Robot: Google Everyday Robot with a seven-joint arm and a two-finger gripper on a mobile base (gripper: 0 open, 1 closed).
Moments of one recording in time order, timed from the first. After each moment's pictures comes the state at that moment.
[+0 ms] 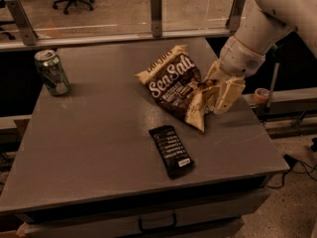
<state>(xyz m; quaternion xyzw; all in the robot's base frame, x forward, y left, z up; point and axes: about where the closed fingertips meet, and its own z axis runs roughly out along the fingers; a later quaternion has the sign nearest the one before) 0.569 -0.158 0.863 -0.76 0.62 0.14 0.14</state>
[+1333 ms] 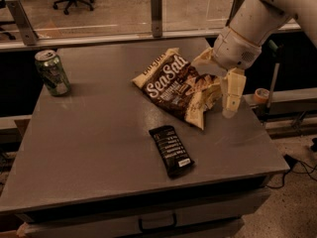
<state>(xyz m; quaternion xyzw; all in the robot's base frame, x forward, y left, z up) 0.555 -0.135 0.890 -0.77 0.61 0.14 0.15</state>
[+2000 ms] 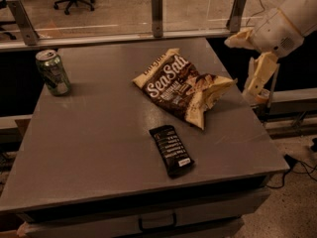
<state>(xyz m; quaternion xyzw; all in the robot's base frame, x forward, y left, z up) 0.579 -0.190 0.931 -0.68 0.67 0.15 0.26</state>
